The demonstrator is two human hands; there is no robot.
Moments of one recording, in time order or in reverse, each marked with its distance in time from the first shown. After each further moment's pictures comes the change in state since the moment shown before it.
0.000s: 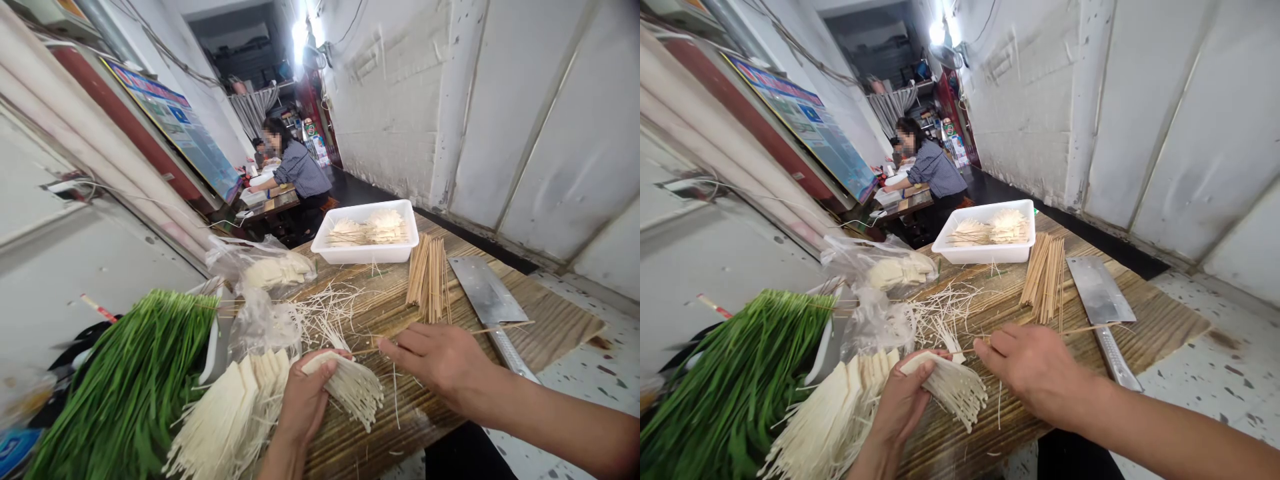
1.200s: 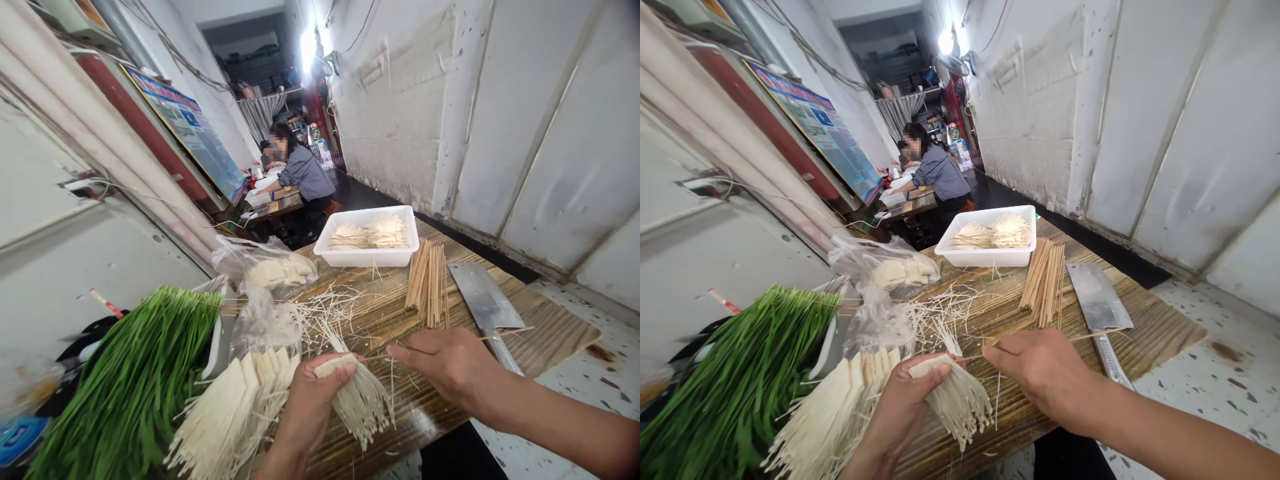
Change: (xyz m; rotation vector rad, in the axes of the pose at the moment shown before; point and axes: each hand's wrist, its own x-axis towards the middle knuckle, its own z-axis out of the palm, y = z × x) left_hand -0.021 0.017 0.031 0.225 -0.027 -0.054; right_hand -0.011 0.006 -0.012 0.185 0.016 0.061
